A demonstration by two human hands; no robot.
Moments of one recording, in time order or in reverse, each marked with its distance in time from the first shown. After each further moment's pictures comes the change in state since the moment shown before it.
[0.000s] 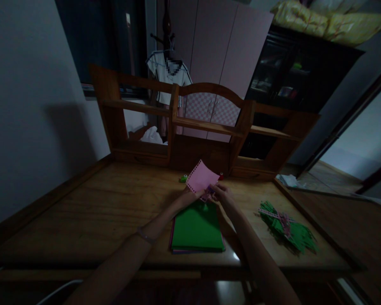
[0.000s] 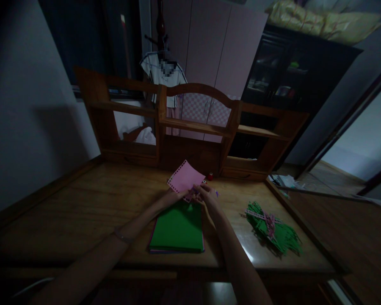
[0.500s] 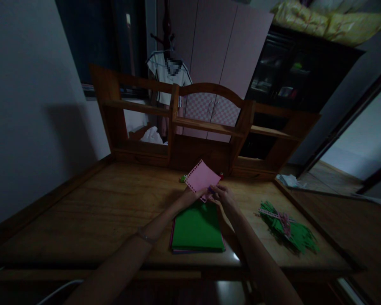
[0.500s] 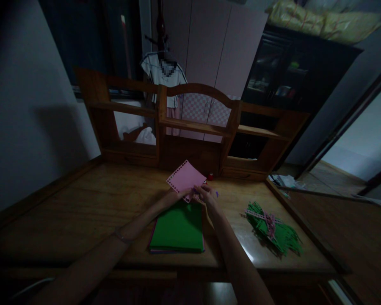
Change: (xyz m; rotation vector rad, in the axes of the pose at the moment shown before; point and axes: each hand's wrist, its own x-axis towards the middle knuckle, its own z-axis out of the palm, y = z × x) left_hand 0.001 -0.004 0.003 -0.043 -0.052 -0.030; right_hand -0.004 -0.003 0.002 0.032 0.015 0.017
